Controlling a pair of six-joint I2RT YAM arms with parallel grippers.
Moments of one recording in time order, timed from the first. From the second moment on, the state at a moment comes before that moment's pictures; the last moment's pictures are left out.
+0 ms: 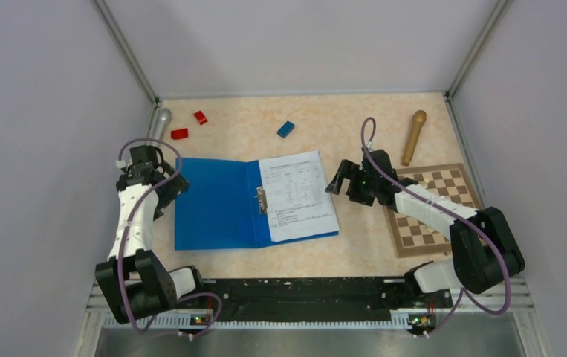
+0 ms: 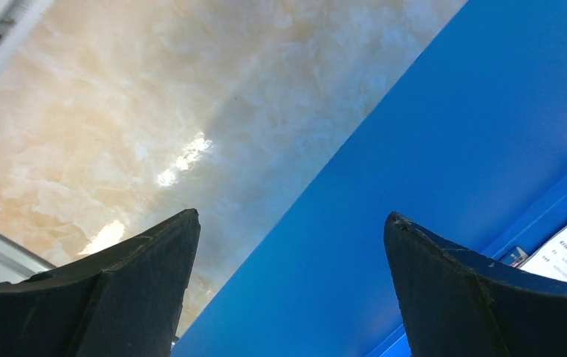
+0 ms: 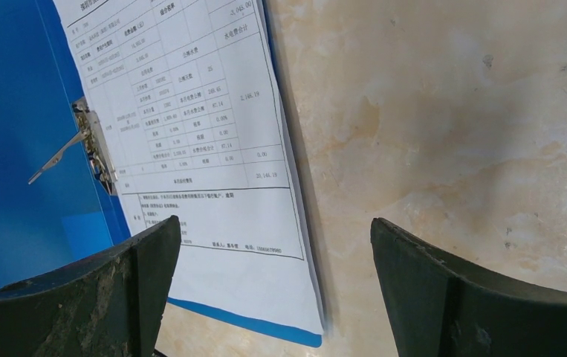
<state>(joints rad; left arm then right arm) 0.28 1.18 0.96 -0.84 -0.15 -0.57 0.42 1.38 0.71 -0.13 -0.18 0.69</state>
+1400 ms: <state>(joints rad) -0.09 1.00 0.94 -0.92 -0.18 -0.71 0.91 1.81 1.47 -0.50 0.12 0.38</state>
